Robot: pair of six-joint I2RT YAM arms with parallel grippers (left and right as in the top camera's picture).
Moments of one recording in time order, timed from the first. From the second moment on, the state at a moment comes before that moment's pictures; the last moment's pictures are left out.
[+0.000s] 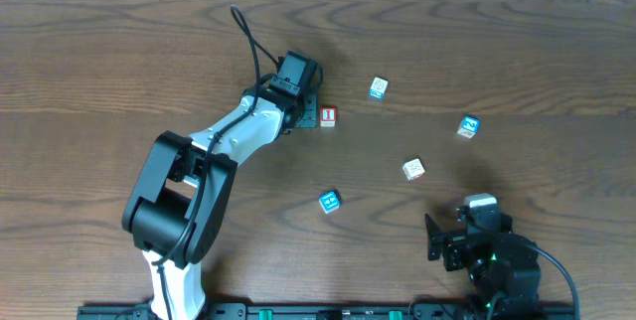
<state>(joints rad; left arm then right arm) -0.46 2.00 1.26 -0.37 -0.03 -0.40 0.10 0.01 0.18 -0.79 -0.07 -0.04</state>
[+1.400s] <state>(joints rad) -0.37 1.68 1.50 -0.65 -0.17 -0.30 0.10 0.01 0.18 -0.79 -0.07 -0.04</state>
